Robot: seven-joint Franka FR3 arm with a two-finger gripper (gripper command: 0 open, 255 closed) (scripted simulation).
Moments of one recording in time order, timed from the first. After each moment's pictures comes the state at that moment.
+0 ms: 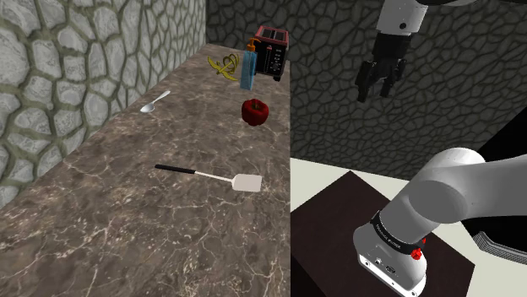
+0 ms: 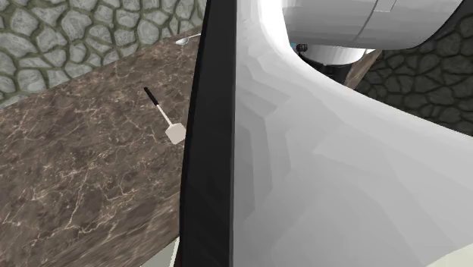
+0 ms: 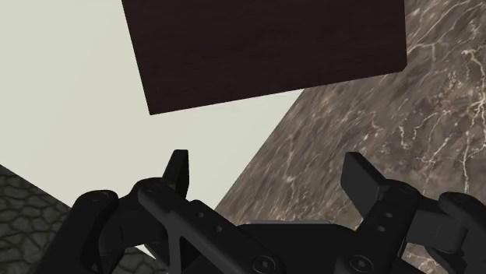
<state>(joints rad) -0.01 -0.82 -0.05 -2.42 -0.09 1.44 0.16</state>
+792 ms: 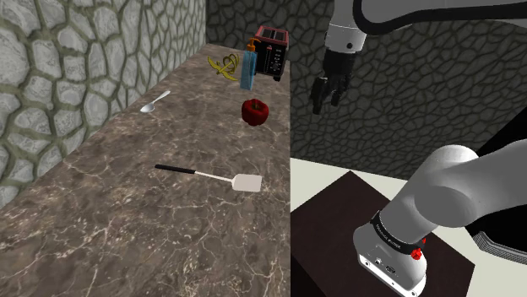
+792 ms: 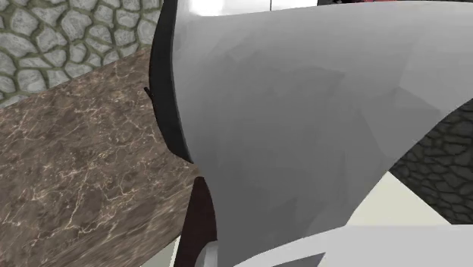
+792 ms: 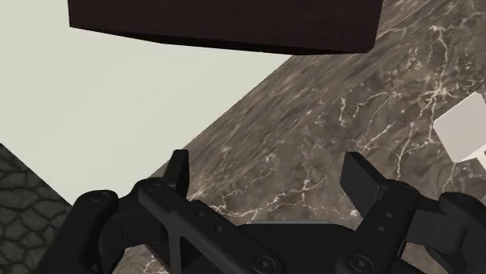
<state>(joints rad) 0.12 -0.62 0.03 -2.45 -0.01 1.72 0.10</state>
